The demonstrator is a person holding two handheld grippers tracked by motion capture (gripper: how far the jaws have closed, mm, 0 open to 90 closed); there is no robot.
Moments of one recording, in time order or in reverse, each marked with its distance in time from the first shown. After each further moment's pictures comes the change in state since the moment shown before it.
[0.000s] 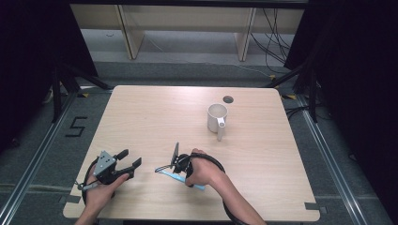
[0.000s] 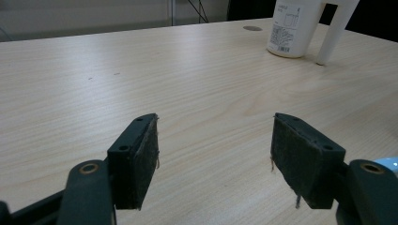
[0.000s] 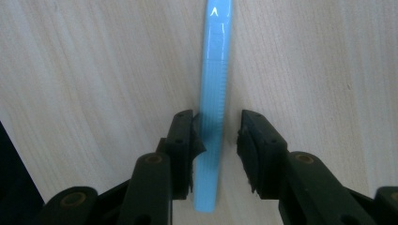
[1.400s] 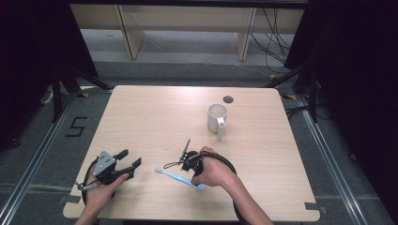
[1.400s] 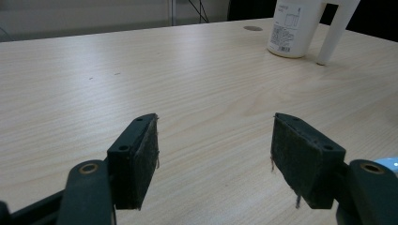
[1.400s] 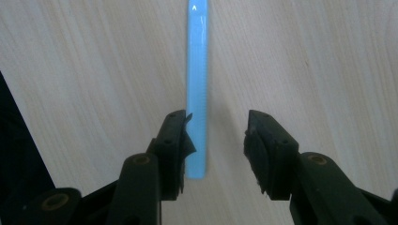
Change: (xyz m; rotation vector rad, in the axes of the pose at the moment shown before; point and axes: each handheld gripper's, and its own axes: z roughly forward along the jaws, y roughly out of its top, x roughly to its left) left arm 0.000 0.000 0.000 0.000 0.003 0.000; right arm -0.002 -0.025 -0.025 -0.082 -0.051 0.031
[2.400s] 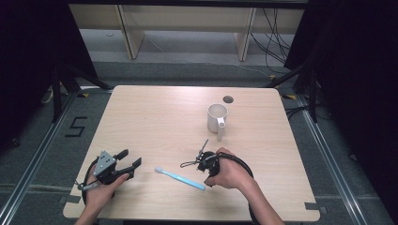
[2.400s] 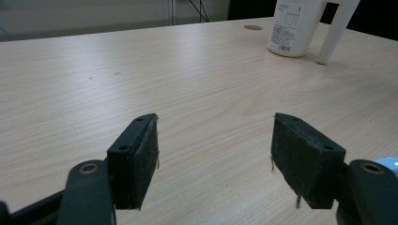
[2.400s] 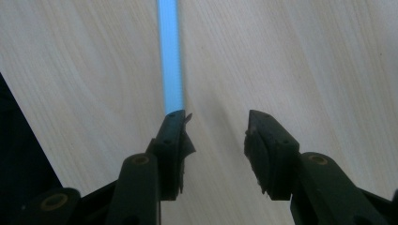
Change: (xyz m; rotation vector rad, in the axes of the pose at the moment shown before) left arm 0.000 0.000 0.000 0.004 0.000 0.003; right arm -0.010 -0.042 -0.011 -0.014 -0.006 0.089
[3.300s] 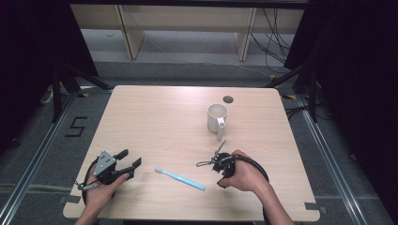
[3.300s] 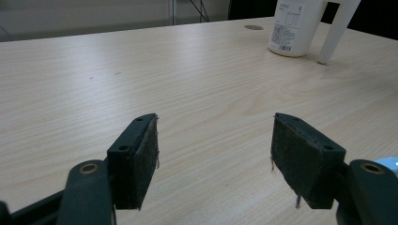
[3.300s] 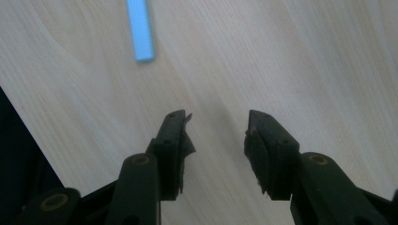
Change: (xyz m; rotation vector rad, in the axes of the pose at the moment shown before) left arm 0.000 0.000 0.000 0.000 0.003 -0.001; right arm -0.012 -0.039 -0.007 -0.011 0.007 0.090
